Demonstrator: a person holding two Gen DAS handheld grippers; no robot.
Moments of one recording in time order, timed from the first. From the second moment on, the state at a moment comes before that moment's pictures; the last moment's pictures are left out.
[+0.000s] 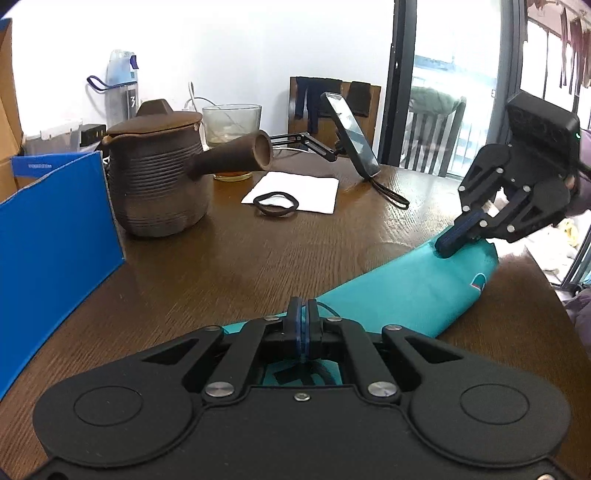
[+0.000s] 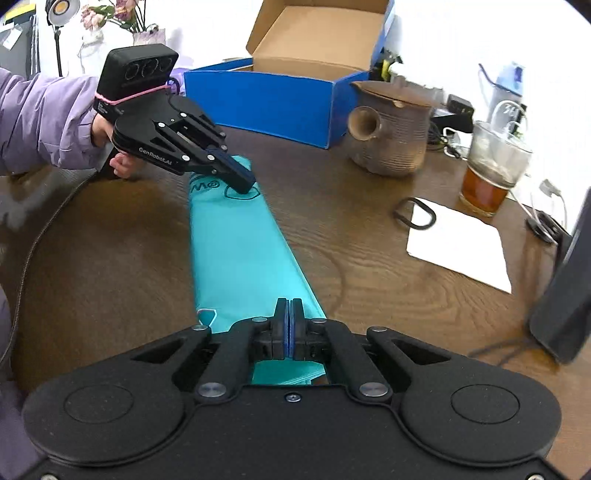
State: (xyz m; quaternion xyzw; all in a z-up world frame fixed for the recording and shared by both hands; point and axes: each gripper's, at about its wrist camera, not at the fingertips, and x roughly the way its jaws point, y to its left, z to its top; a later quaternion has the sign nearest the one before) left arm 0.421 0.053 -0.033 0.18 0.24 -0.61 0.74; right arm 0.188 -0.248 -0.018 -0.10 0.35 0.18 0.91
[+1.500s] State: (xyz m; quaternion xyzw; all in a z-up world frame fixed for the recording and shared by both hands) left arm 0.418 0.051 -0.031 0.17 0.25 -0.59 0.75; right arm 0.240 -0.191 -0.010 -0.14 0.36 0.19 0.90
